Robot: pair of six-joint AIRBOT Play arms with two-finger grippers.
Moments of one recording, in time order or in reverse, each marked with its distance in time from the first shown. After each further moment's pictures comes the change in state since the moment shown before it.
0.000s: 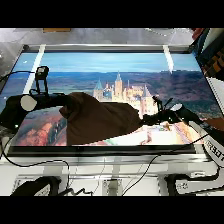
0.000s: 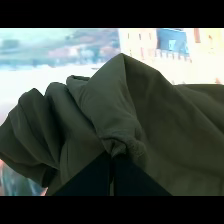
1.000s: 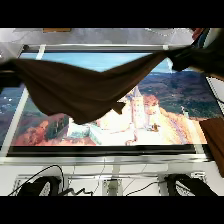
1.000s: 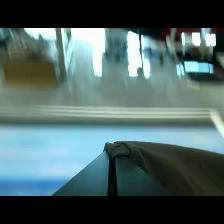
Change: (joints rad) left arm 0.180 0.483 0.031 -0.001 0.404 0.158; right arm 0.027 0.527 0.658 -0.145 -0.107 0.007
